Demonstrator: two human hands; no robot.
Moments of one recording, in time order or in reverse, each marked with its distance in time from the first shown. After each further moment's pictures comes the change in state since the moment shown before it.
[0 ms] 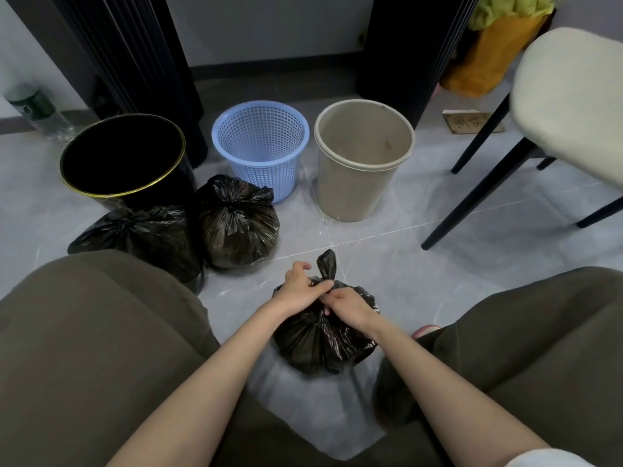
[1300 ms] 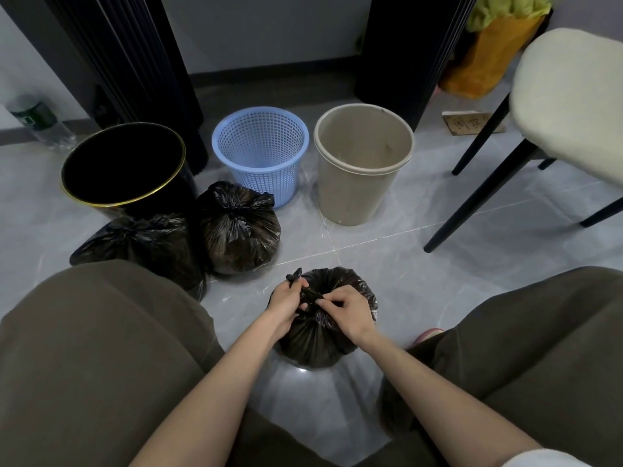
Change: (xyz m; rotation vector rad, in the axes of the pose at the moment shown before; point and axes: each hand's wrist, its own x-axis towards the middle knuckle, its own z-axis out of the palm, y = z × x) left_hand -0.002 -0.008 0.003 -0.808 0.171 -0.239; right_hand 0.005 0.011 0.017 0.035 0.290 -0.160
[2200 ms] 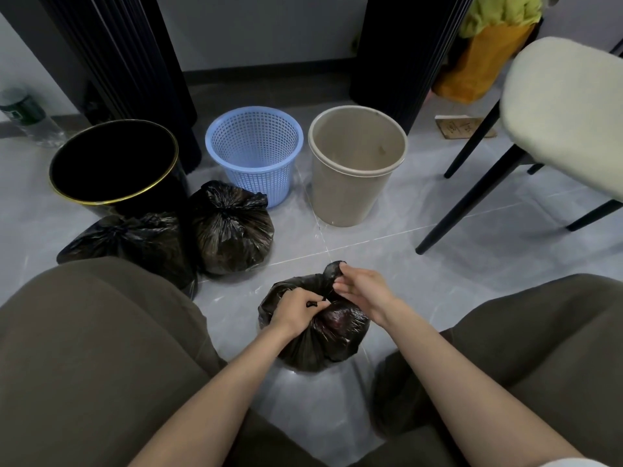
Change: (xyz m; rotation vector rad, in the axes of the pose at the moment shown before) left_hand -0.005 -0.014 0.007 0.886 -0.217 0.505; right_hand 0.023 -0.025 -0.051 0.774 -0.022 0.457
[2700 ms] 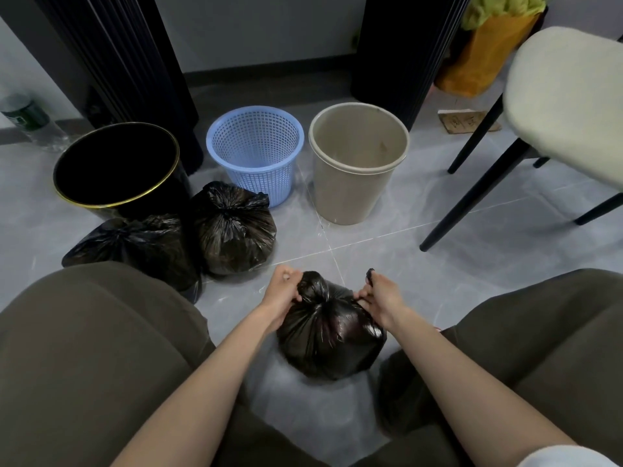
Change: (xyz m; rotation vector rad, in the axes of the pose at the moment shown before) left_hand 0.008 0.007 -0.026 -0.787 0.195 -0.346; right_hand 0.012 0.014 -0.019 0.108 0.180 0.113
